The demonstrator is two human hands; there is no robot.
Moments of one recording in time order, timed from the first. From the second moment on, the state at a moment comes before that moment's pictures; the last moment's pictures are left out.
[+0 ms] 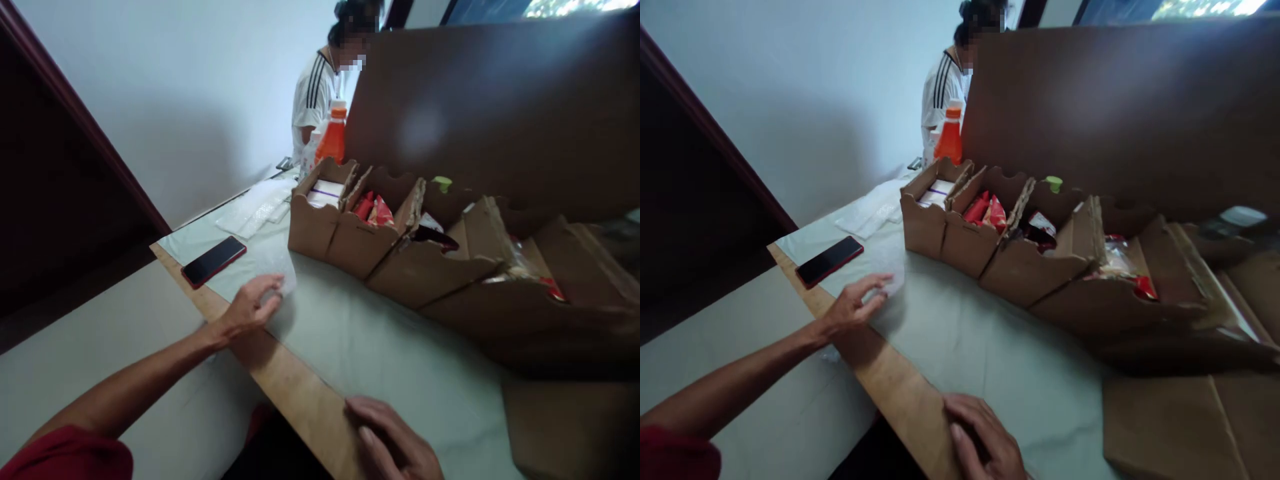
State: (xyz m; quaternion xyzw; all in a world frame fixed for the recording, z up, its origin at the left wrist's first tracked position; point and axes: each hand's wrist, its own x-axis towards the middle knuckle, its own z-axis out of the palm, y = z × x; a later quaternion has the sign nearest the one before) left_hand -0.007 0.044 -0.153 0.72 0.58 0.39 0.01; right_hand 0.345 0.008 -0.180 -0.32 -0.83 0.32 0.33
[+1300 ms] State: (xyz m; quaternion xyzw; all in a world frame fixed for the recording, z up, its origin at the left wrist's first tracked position) left_hand 0.144 -0.037 -0.175 0.79 0.52 0.32 0.06; right_hand 0.371 -0.030 -0.172 -0.39 -0.88 0.06 0.24
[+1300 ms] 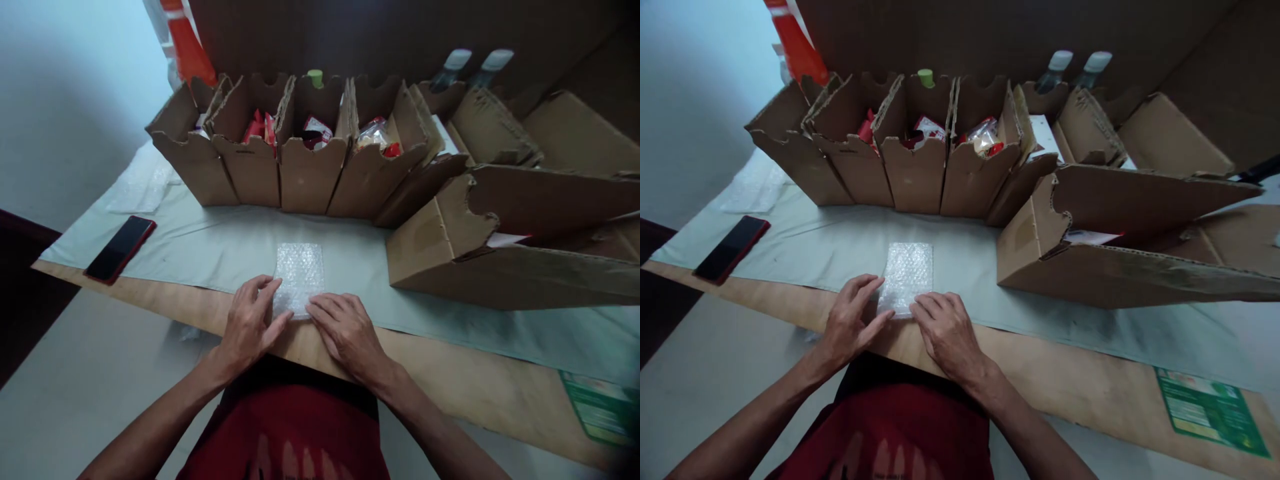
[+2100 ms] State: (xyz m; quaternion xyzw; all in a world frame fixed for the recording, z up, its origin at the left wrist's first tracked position) left_hand 0.145 -0.016 -0.175 0.83 0.47 0.28 0.09; right_hand 0.377 -0.001 -0.163 -0.42 -0.86 0.12 0.26
